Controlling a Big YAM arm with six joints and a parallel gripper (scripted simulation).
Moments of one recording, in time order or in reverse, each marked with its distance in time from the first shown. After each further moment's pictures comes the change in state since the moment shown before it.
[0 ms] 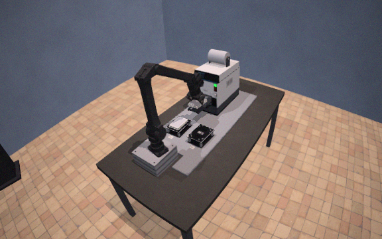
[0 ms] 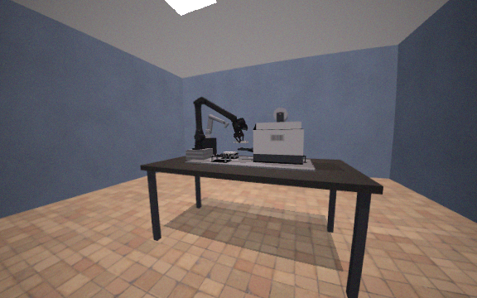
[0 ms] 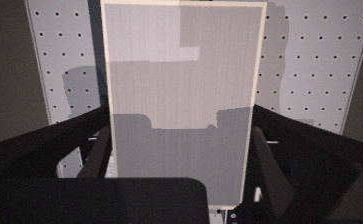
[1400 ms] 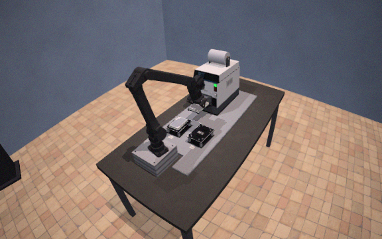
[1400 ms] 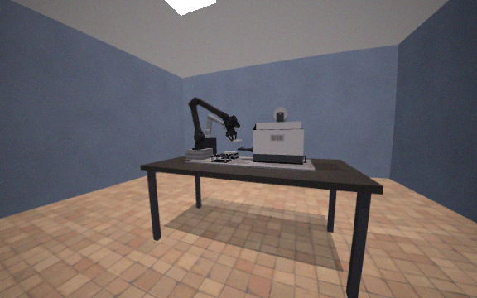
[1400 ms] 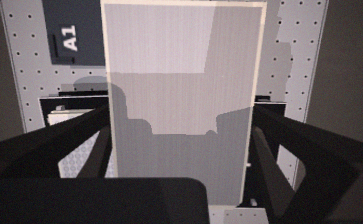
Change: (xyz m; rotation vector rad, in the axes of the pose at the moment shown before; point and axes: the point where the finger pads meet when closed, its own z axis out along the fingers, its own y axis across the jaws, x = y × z) arm 0.048 -0.049 -0.034 -0.002 -0.043 -0.006
